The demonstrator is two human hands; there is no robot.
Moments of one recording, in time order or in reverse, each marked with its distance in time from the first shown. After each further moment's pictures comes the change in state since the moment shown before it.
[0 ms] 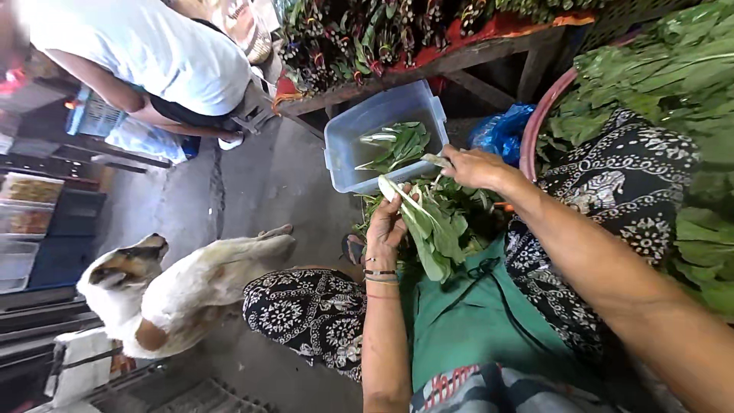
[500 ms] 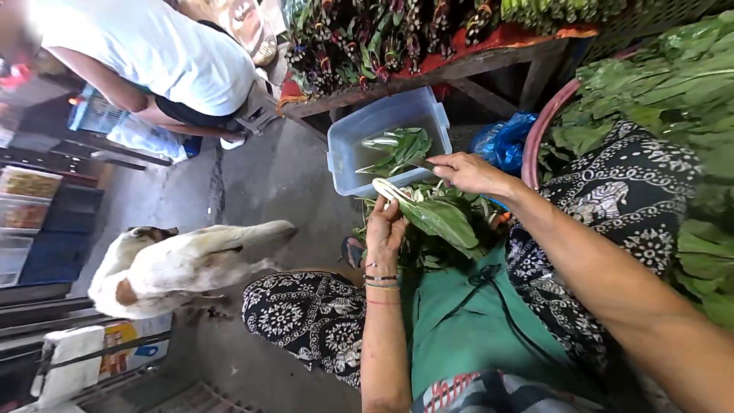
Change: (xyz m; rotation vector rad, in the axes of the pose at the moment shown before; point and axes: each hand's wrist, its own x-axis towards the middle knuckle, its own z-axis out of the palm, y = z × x) left_hand 0.001 0.002 0.004 0.019 0.121 0.130; right_hand 0.002 -0.002 0.003 0.360 0.041 -0.246
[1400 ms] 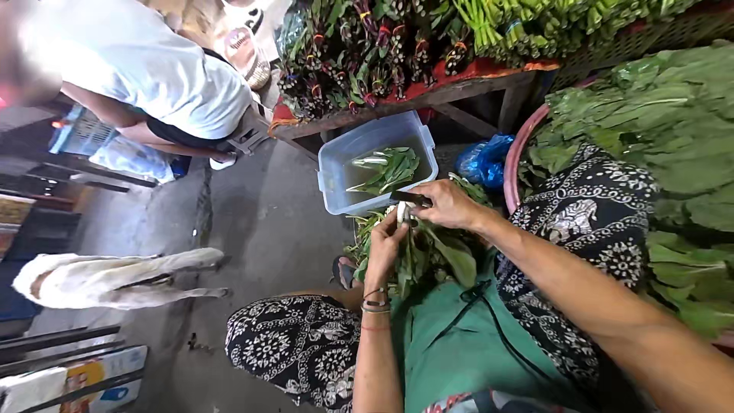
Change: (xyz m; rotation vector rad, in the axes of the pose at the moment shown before) left_hand -0.003 -0.002 0.003 0.833 -0.331 0.282; right_hand -0.012 -0.001 0.027 -0.081 0.221 -0.436
